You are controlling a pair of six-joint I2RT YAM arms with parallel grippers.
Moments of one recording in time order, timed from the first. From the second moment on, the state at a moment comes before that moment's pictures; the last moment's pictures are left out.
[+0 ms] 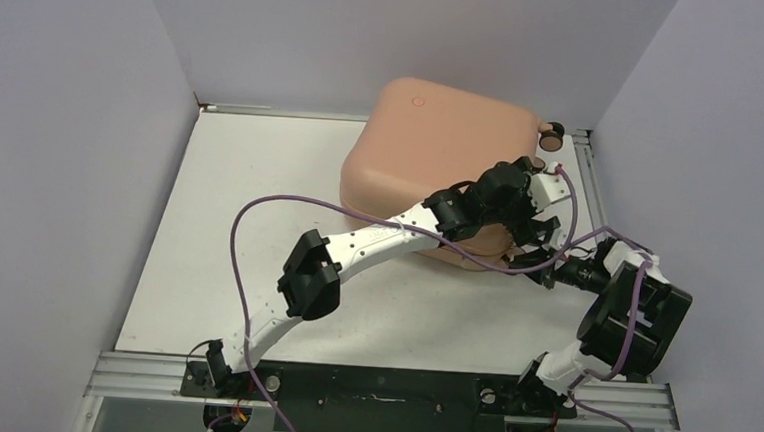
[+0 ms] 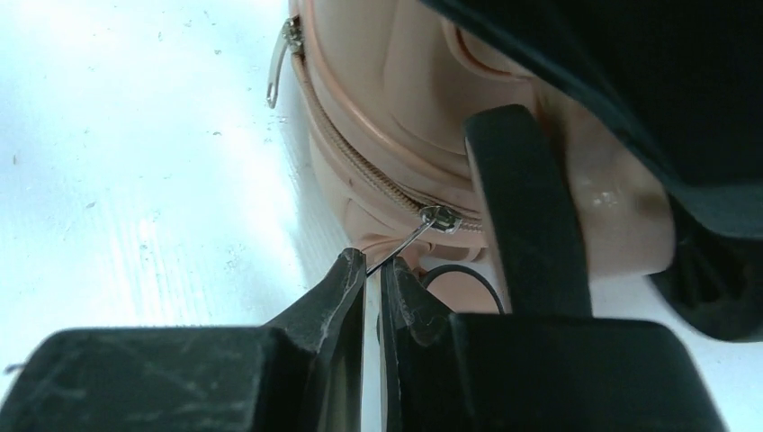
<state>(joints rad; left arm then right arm) -1.09 2.36 2.31 -0.28 -0.01 0.21 -0.52 1.58 0.86 -1.20 -1.31 -2.10</state>
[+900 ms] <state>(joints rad) -0.92 2.05 2.07 -0.47 0.08 0.13 -0.58 1.38 0.82 -1.38 -1.23 -2.10</state>
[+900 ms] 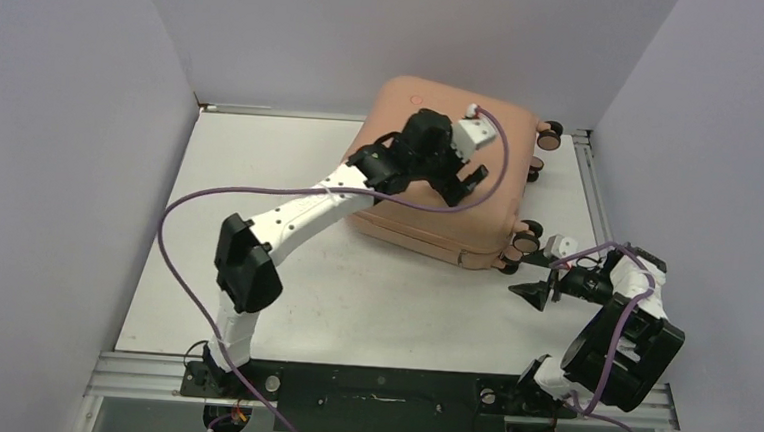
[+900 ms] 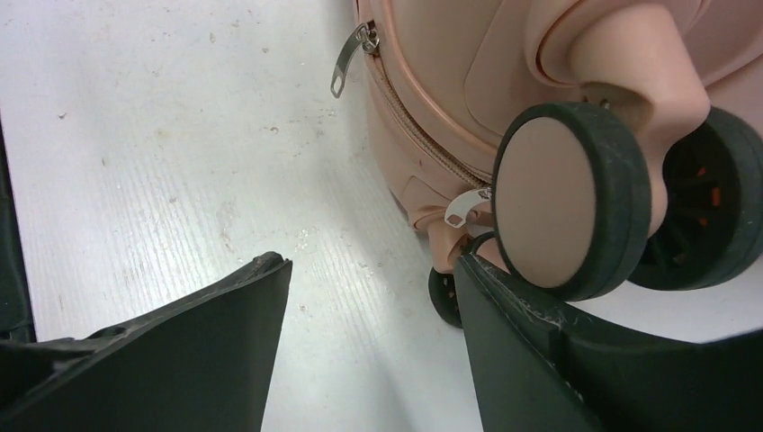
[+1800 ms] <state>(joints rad) -0.27 1.93 1.60 -0.27 0.05 0.10 -0.43 1.19 0.85 -0.66 -0.78 -0.91</state>
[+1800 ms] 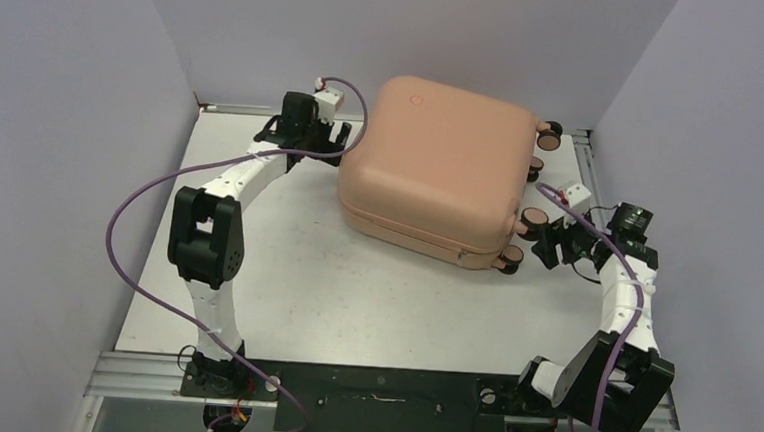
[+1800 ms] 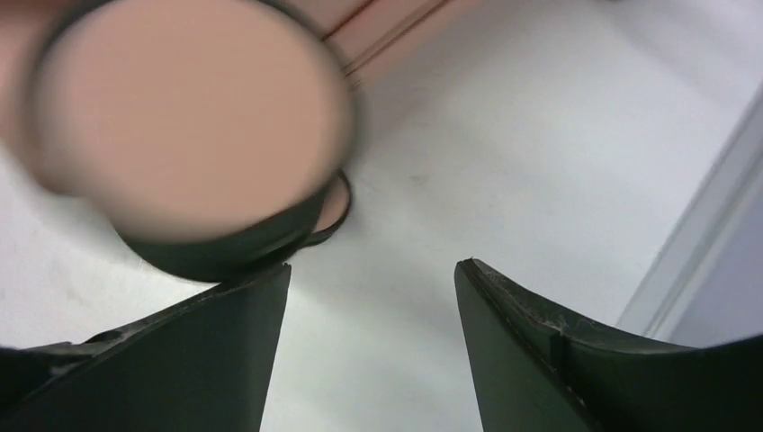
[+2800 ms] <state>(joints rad) -0.23 1.83 1.37 -0.19 0.09 0.02 -0.02 1.91 1.56 -0.32 -0.11 -0.28</state>
